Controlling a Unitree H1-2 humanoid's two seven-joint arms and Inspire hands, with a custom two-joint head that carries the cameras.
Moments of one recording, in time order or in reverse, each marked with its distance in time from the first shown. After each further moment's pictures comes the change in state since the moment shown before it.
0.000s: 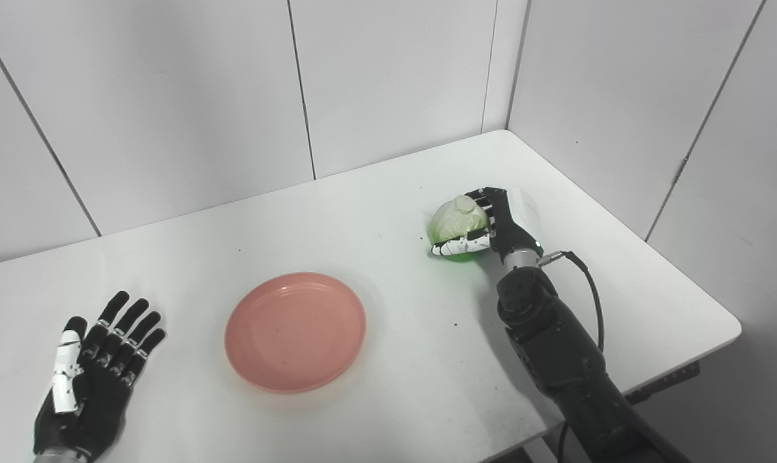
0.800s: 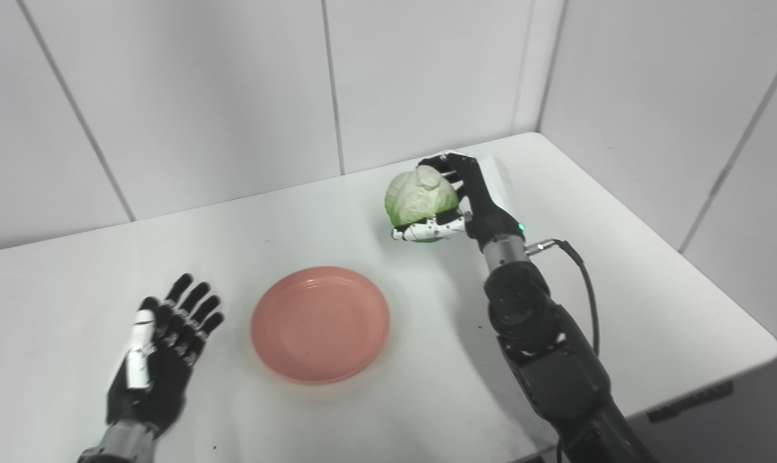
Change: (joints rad) left arm 0.042 -0.079 -0.086 -0.071 0.092 -0.047 0.051; right arm 0.005 0.074 0.123 -0.394 -0.064 0.057 0.152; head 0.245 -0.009
